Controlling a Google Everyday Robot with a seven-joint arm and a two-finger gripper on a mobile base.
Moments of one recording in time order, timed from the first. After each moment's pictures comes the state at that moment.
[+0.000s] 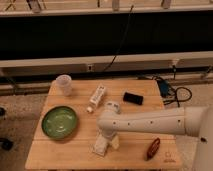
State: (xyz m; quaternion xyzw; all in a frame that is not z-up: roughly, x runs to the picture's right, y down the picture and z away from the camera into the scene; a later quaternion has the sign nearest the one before) arm 0.011 0.277 0.799 -0.29 -0.14 -0.33 0.89
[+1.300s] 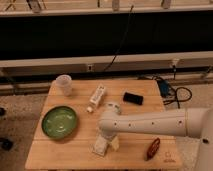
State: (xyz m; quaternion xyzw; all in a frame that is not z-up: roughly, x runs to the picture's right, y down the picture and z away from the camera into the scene) arm 0.007 0.279 0.798 -0.29 -0.15 -0.33 0.89
